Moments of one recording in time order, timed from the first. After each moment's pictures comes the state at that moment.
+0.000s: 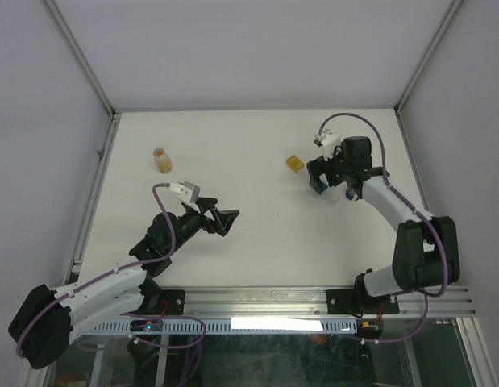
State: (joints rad) left arm -0.72 0.80 0.21 0.54 -0.02 -0.37; right arm 0.17 1.49 0.92 -0.25 -0.26 -0.35
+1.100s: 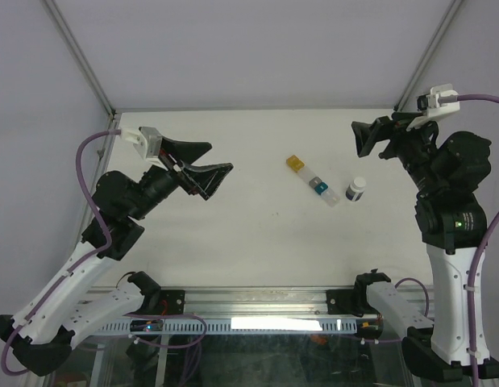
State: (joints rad) left arm -0.65 0.78 0.95 0.11 0.22 -0.37; right arm 0.11 0.88 1.45 -0.54 -0.20 0.02
